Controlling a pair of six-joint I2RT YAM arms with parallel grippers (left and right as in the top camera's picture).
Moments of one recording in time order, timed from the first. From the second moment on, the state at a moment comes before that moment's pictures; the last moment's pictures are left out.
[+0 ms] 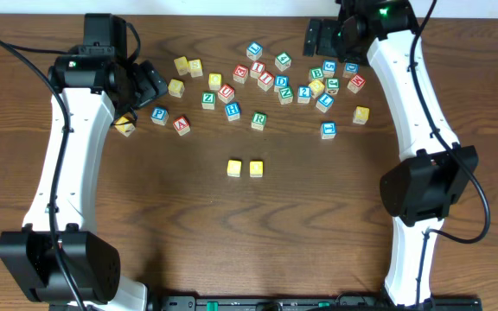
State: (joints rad) left arm -0.01 1.70 1.64 -1.09 -0.08 -0.58; right arm 0.23 2.22 2.31 -1.15 -0.03 0.38
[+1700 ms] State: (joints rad) left arm 0.10 1.72 1.63 -1.25 -0.14 -0.65; right arm 0.56 2.41 2.30 -0.98 -0.03 0.57
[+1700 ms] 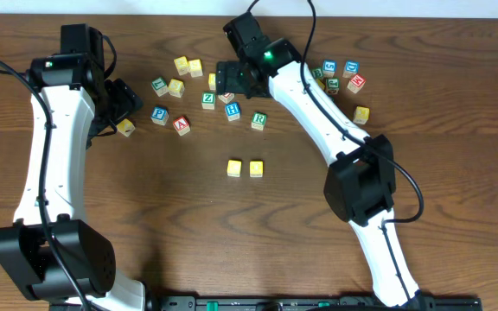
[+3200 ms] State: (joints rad) left arm -0.08 1.73 1.63 -1.16 0.04 -0.50; right arm 0.25 2.22 2.36 -1.24 -0.06 0.38
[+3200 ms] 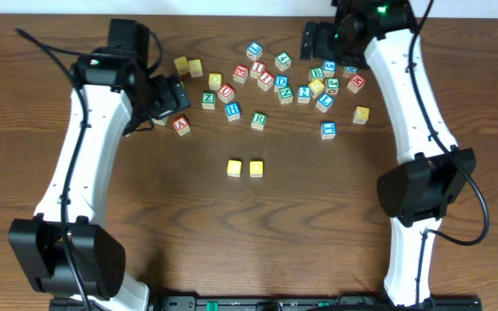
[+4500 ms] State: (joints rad) left arm 0.02 1.79 1.63 -1.27 -0.32 -0.75; right arm 0.54 2.26 1.78 -0.77 -0.01 0.69
